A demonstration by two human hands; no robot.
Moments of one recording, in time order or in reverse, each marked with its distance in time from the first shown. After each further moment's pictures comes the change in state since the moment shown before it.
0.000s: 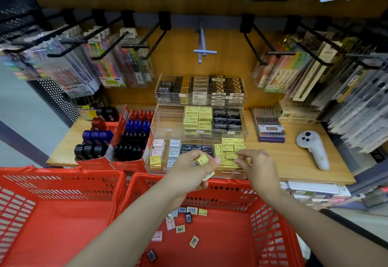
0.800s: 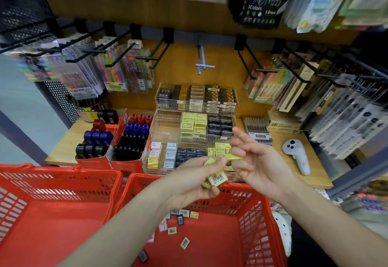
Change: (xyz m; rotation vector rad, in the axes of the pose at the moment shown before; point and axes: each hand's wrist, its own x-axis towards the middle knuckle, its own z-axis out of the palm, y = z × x) left_hand -0.029 0.015 0.014 -0.267 -0.336 -0.139; right_hand -0.008 -0.089 -0.100 1.789 -0.547 0.612
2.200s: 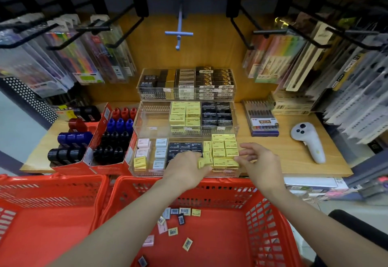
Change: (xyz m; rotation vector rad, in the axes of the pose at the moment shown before) left_hand 0.099 -0.022 -0.046 1.382 0.464 0.045; right_hand 0.063 0.032 -0.131 -1.417 0.627 -0.472
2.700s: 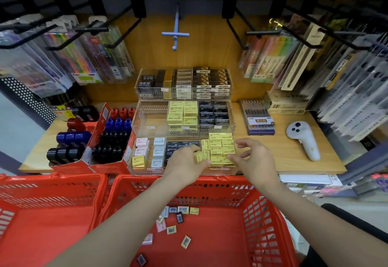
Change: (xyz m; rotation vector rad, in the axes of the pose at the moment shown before) left_hand 0.000 0.003 0.002 -0.144 0.079 0.008; right_hand -0.003 -0.015 -0.006 -0.136 -0.028 -0.038
